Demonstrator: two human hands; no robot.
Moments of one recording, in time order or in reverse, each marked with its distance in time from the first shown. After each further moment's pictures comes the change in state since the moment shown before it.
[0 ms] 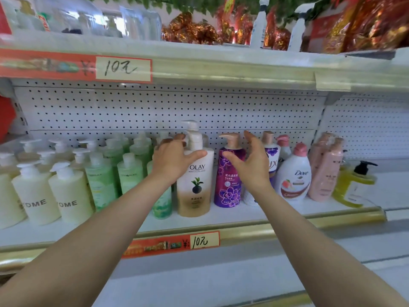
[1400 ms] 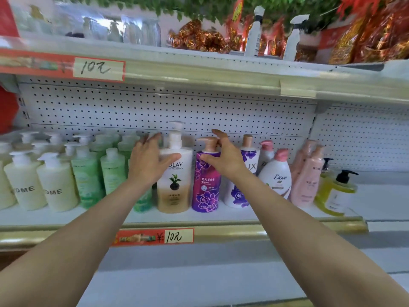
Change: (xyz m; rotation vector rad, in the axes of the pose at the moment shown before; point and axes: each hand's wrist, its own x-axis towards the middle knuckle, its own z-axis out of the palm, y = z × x) left_hand -0.026 0.002 0.006 0.129 0.159 0.008; right_hand 0.028 -0.002 -0.019 -0.064 -0.362 -0.095
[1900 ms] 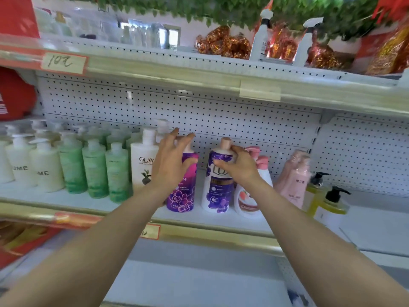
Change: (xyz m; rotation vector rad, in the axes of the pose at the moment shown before) left_hand -0.017 0.125 0.066 -0.008 0.126 0.059; right_hand 0.013 0.092 -0.083 0.055 -0.084 0.115
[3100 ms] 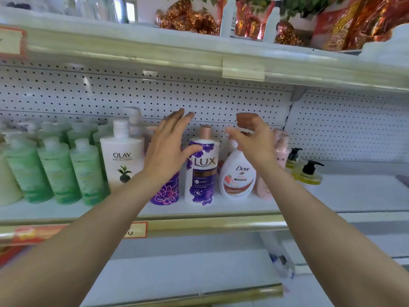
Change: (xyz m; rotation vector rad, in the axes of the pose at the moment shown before) left_hand 0.014 0.025 0.002 -0.111 -0.042 0.229; right_hand -0.025 -0.013 -0.057 0.138 0.370 -0.114
